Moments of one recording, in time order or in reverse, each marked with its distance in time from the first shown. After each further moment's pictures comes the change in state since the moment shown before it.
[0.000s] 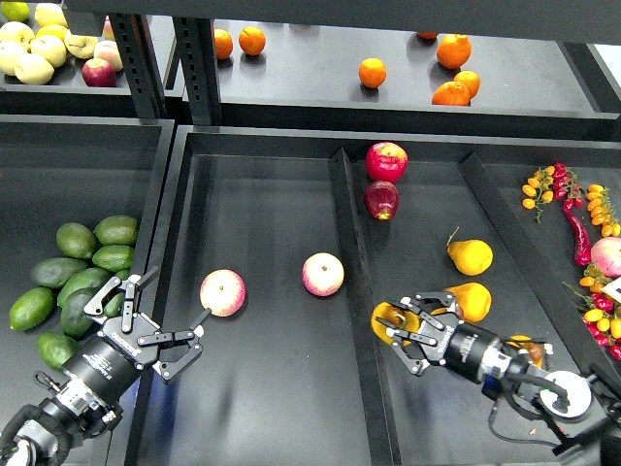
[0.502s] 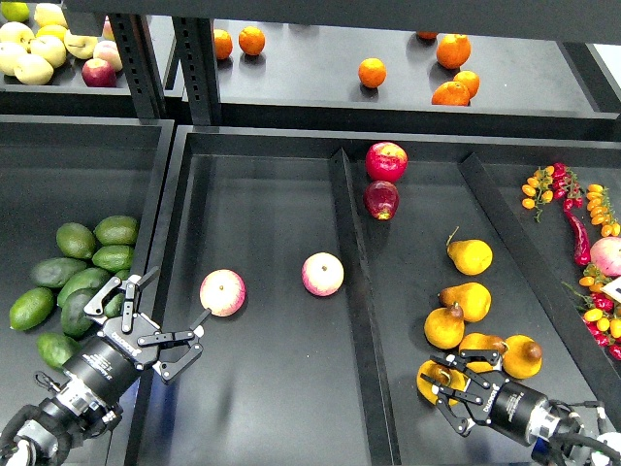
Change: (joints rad) left arm 0.000 0.000 -0.001 0.000 0.000 0.000 0.000; right arm -0.178 -0.077 0.021 0.003 0.012 0.000 0.000
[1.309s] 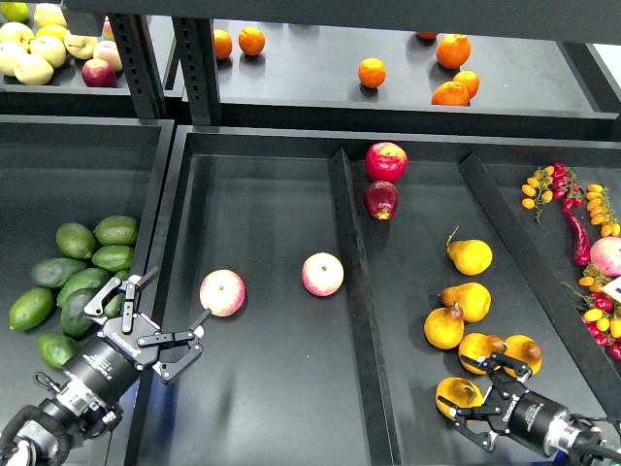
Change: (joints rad) left arm 0.007 0.000 0.001 0.000 0.000 0.000 0.000; right arm -0.021 -0.126 0.033 0.116 0.007 0.000 0.000
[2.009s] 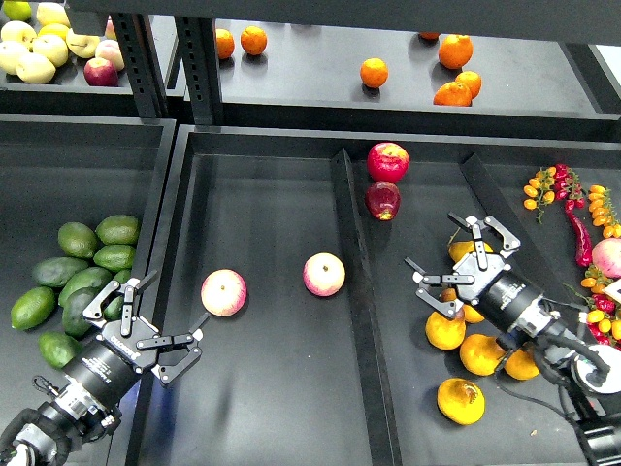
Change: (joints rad) left arm 0.005 0.000 -0.001 0.000 0.000 0.000 0.000; right arm 0.173 0.354 0.229 0.080 0.079 -0.090 0.000
